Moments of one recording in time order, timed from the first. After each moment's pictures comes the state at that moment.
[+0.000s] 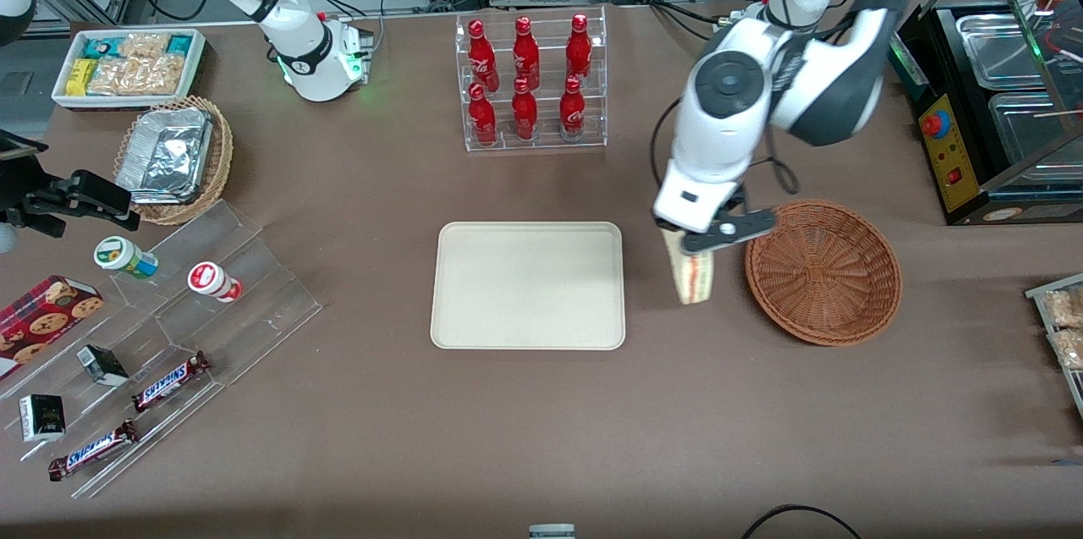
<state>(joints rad) -0.51 0.22 -0.08 -1.81 0.12 2.00 -0.84</state>
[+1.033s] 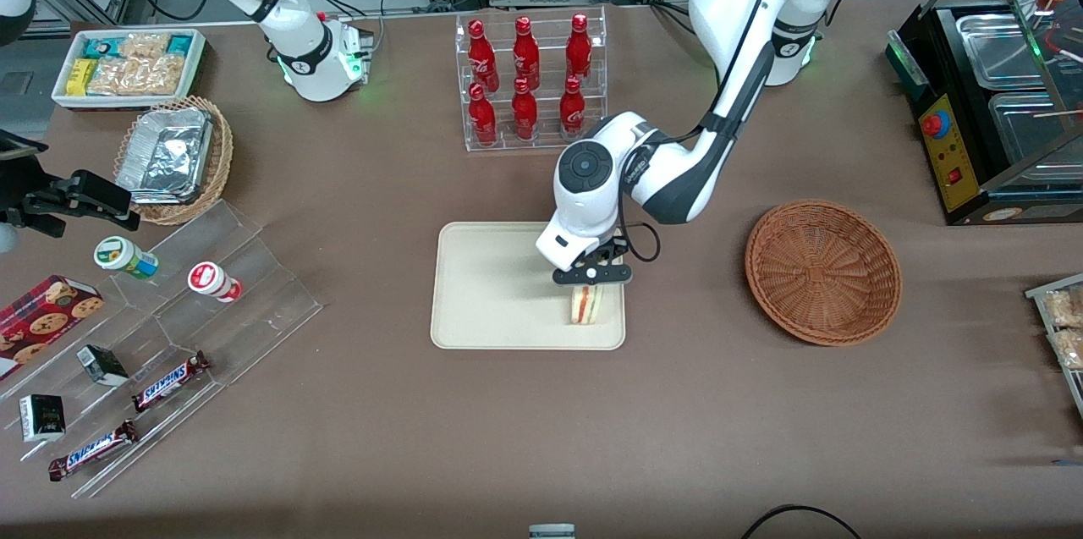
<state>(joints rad) -0.65 0.61 -0.08 -1.61 0.12 2.22 -0.82</state>
